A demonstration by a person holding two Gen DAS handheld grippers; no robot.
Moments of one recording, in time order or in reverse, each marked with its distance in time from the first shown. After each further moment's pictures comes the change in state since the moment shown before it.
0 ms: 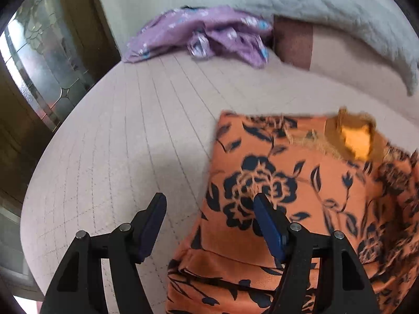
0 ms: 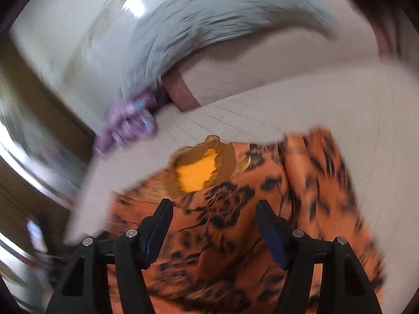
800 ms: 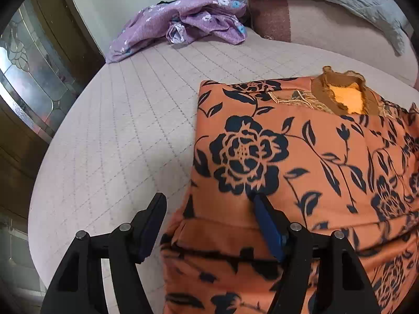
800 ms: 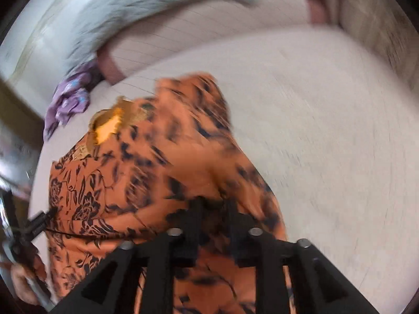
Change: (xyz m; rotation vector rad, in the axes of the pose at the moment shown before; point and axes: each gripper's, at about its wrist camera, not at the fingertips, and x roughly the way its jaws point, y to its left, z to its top) left arm -0.007 -0.007 -0.028 0.130 0.017 0.002; right arm -0.061 -0.127 -0.080 0.220 0.144 -0.184
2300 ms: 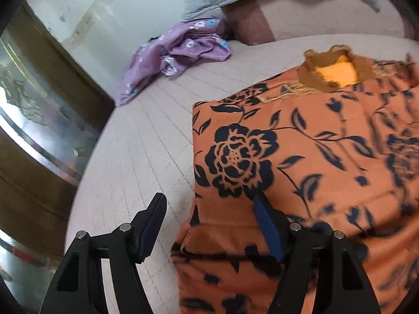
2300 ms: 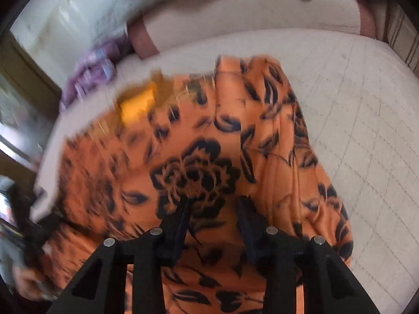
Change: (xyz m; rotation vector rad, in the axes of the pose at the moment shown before) left arm -0.016 -0.030 -0.012 0.189 -0.132 0.142; right arm 0.042 0.074 0.006 -0.225 0.019 0.052
